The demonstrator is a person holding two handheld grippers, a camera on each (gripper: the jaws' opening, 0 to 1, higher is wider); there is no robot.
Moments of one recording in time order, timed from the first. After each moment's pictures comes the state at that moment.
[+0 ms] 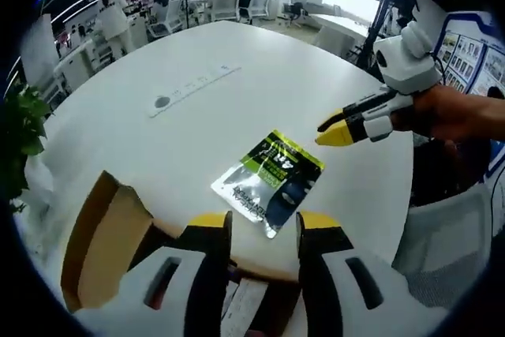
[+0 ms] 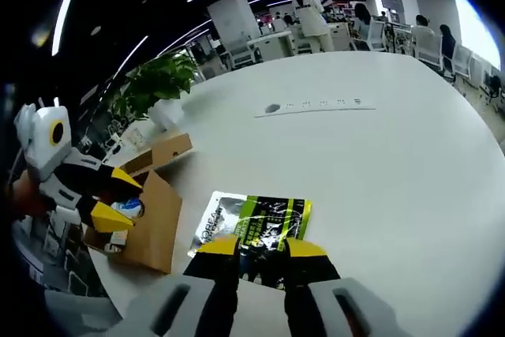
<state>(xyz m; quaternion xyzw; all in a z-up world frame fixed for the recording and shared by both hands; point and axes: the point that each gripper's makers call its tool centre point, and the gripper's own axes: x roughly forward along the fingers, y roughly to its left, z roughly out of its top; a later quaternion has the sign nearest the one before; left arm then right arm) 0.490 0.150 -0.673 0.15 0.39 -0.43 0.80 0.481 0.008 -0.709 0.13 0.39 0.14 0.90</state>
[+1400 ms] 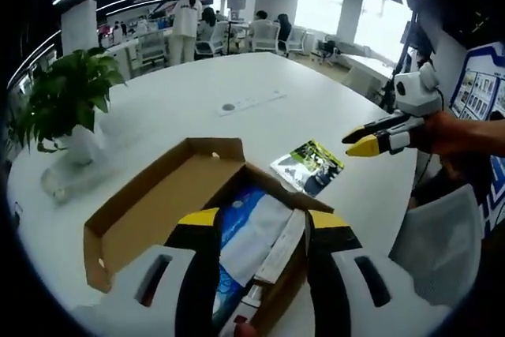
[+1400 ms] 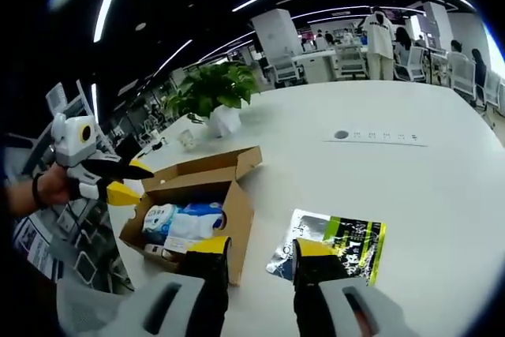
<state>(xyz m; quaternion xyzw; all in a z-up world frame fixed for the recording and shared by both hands) 0.478 0.299 -0.625 0.07 0.34 -0.36 0.87 0.464 0.110 -0.663 0.10 0.34 0.24 0.90</state>
